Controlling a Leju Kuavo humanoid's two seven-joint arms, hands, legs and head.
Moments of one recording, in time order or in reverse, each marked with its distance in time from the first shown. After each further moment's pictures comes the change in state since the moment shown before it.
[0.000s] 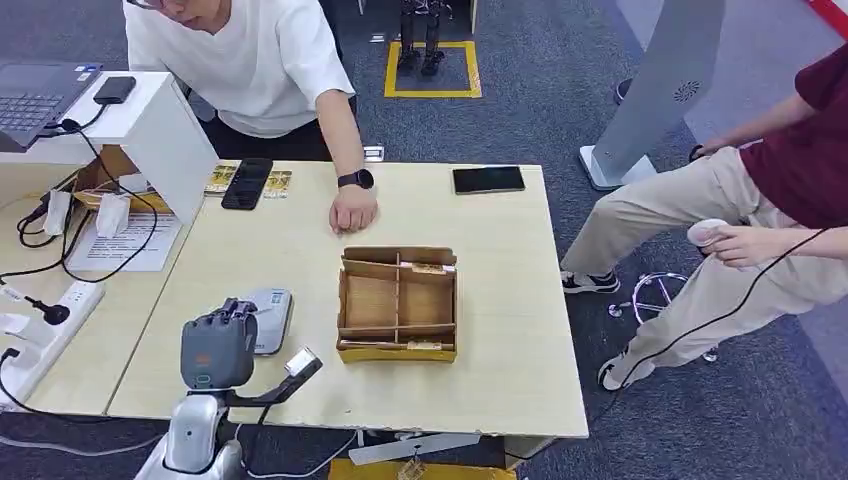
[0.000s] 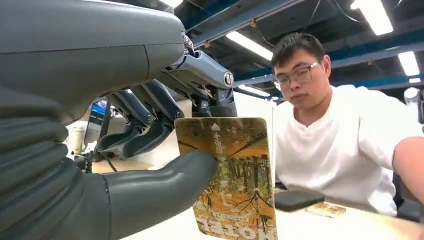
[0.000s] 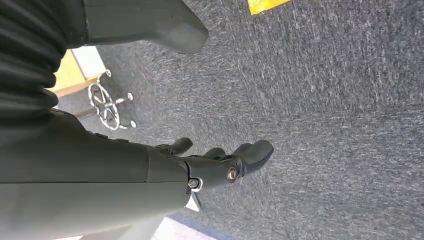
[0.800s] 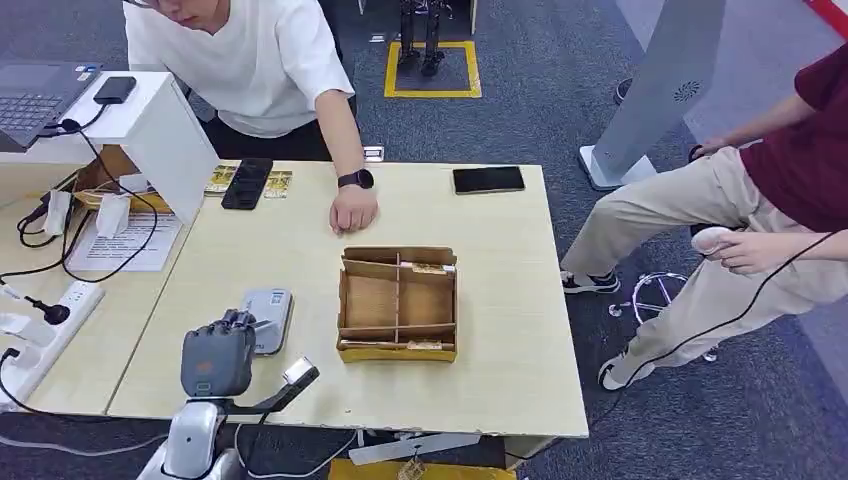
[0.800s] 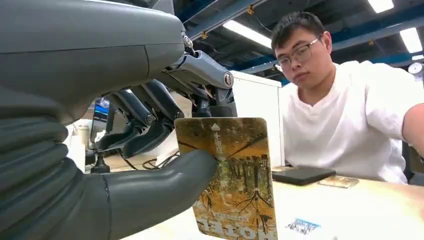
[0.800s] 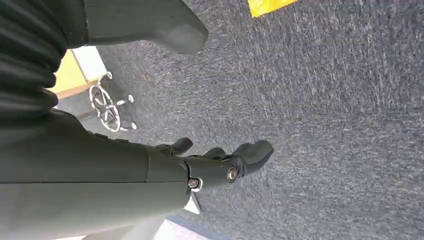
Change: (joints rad) left arm 0.001 0.015 0.000 0.072 0.000 0.000 0.009; right arm 0.000 0.000 -0.003 0.000 -0.004 0.011 0.000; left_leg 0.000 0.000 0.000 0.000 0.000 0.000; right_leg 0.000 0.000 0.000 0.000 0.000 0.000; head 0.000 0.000
